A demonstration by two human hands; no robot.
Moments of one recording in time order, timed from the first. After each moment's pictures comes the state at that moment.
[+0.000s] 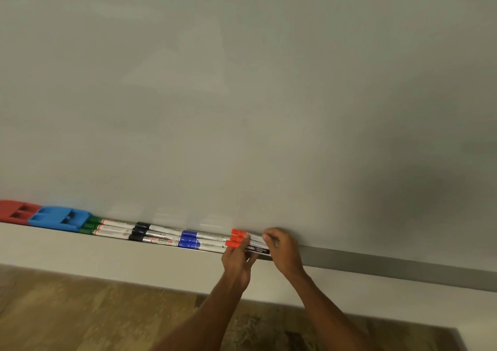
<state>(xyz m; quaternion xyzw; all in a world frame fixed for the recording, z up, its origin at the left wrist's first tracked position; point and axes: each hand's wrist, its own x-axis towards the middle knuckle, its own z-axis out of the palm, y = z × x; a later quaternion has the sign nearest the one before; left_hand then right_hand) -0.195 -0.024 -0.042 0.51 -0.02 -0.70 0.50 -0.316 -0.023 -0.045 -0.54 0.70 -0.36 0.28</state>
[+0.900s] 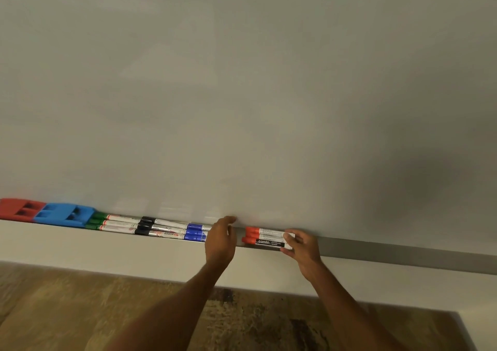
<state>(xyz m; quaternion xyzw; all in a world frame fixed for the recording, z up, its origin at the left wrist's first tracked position) -0.134 -0.045 -0.053 0.65 -0.63 -0.30 0.32 -0.338 -0.003 -0.057 -0.24 0.66 -0.50 0.51</state>
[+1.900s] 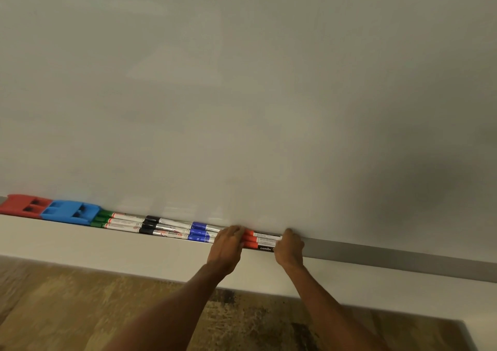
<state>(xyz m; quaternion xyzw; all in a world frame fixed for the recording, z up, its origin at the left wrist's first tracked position) -0.126 -0.050 -0.079 0.54 -0.81 -0.19 0.12 -0.290 -0.024 -0.044 -0.45 0.85 -0.12 0.25</state>
